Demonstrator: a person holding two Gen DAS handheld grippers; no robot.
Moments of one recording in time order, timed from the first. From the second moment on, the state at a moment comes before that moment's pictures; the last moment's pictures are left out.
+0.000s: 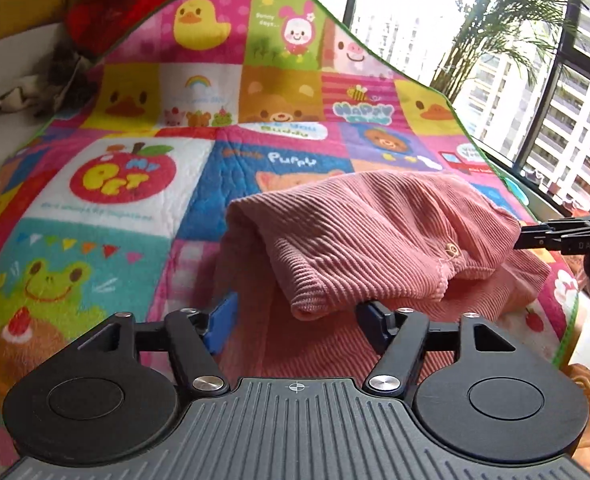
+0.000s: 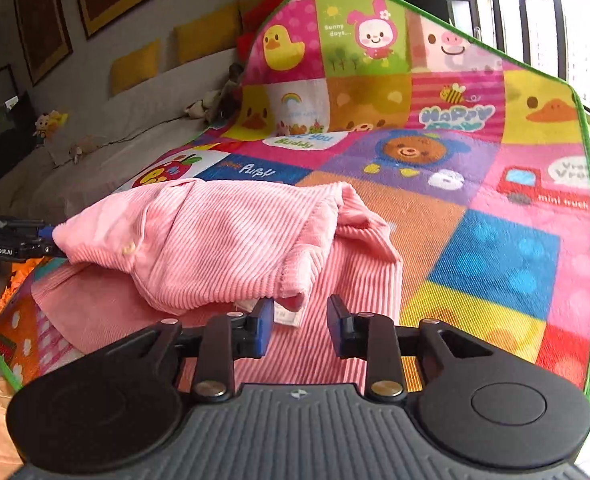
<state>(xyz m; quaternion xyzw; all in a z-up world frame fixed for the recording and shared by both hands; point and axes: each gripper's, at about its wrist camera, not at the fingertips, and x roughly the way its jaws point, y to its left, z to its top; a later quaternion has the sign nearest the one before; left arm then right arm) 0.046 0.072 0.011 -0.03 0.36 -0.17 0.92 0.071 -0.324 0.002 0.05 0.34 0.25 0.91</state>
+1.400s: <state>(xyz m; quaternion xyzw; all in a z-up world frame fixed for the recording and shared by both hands) 0.041 0.062 0.050 -0.08 0.29 -0.18 0.94 0.052 -0.277 0.038 -0.03 0.22 0.24 0.95</state>
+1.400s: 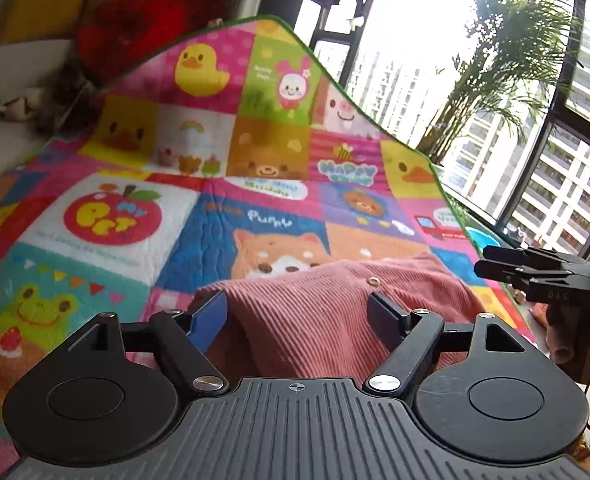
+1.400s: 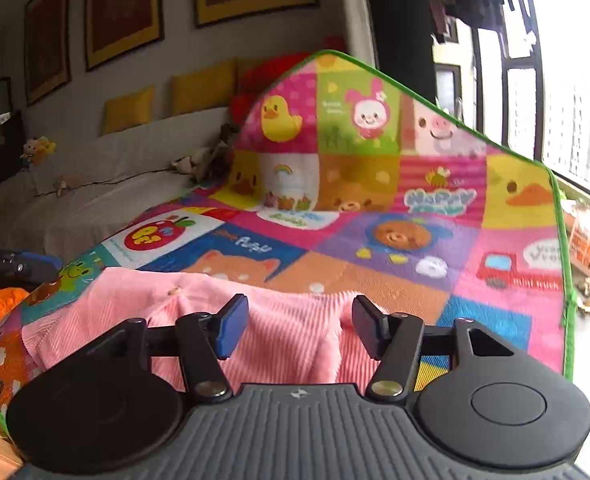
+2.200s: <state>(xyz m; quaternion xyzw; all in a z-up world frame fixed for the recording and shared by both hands) 0.078 0.027 -0.005 -0.08 0.38 -0.17 0.91 0.050 -0.190 0.009 -0.17 0.21 0.30 0.92</state>
